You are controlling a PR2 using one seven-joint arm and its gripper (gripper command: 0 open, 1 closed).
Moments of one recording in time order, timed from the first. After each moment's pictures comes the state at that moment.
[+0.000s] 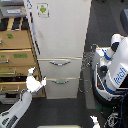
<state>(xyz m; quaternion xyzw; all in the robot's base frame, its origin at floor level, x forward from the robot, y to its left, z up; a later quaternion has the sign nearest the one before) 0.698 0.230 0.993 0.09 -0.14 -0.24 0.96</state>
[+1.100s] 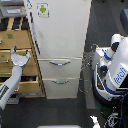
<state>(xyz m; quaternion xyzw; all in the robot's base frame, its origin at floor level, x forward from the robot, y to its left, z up) 0.827 0.415 1.078 0.14 -0.06 0.06 0.99</state>
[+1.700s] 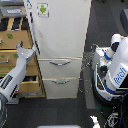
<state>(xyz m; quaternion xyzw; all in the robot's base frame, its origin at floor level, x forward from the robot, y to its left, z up) 0.857 0.367 1.098 0.05 -0.02 0.03 1.00</state>
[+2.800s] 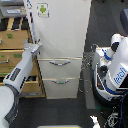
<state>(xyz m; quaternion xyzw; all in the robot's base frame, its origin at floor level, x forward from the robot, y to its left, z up) 0.903 0.312 1.096 -0.04 0.01 -0.01 1.00</state>
